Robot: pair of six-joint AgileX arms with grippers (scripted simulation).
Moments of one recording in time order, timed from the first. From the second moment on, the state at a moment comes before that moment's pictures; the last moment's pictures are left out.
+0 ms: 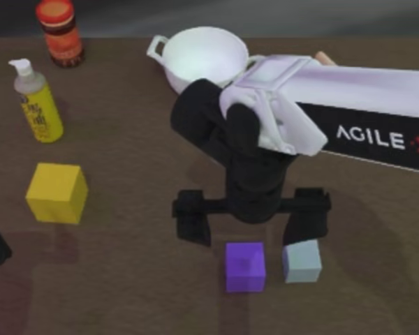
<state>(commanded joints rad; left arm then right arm) 0.02 0.00 0.00 0.00 0.00 0.00 0.83 2.04 1.56 -1.07 0.02 0.82</state>
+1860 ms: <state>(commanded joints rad) -0.12 1.93 1.42 -1.01 0.00 -0.02 0.05 0.09 0.06 -0.06 0.02 0.03</state>
